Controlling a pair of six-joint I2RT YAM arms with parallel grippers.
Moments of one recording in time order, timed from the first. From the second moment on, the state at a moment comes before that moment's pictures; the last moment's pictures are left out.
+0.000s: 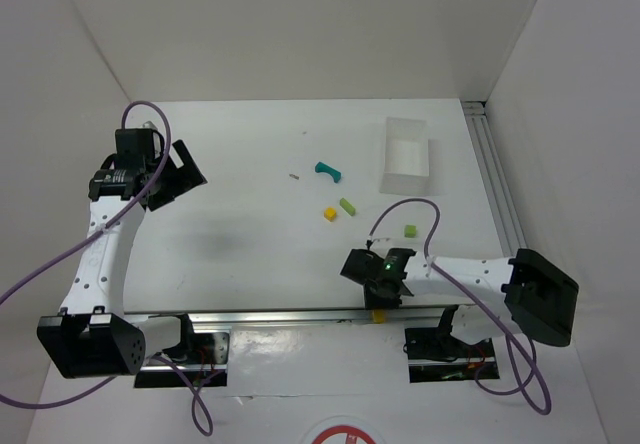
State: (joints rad) left arm 0.09 1.20 1.22 -0.86 0.05 -0.47; right arm 1.08 1.29 0.62 -0.77 0.23 1.03
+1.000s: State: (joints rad) left arm 0.09 1.20 1.21 -0.86 0.04 -0.47; right arm 0.79 1.99 1.57 -0.49 0.30 0.47
